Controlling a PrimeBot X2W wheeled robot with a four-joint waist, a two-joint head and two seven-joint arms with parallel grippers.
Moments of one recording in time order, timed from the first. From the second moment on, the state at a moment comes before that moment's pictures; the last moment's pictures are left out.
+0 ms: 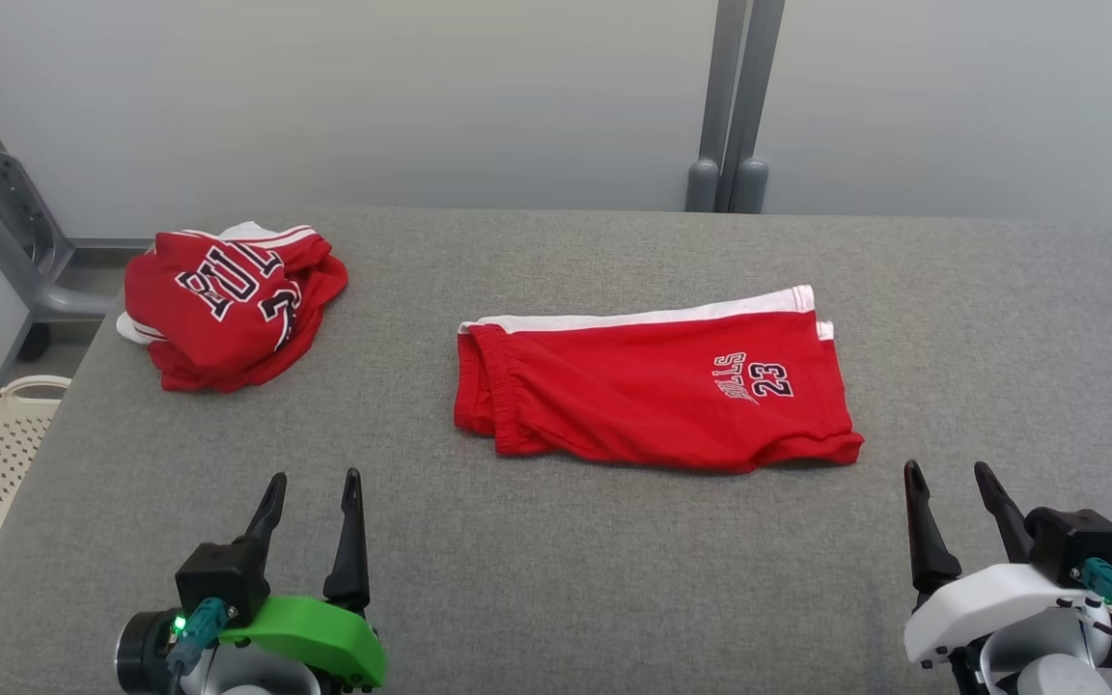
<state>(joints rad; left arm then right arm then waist) -0.11 0.25 -0.42 0.28 -0.51 0.18 -0.26 -0.05 -0.05 -0.10 0.31 0.16 0.13 -0.19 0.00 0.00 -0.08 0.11</state>
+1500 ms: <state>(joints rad) -0.23 0.14 -0.43 0.17 -0.37 0.10 -0.26 -0.75 -0.21 -0.34 0.93 -0.02 0.13 0.46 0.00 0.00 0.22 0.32</state>
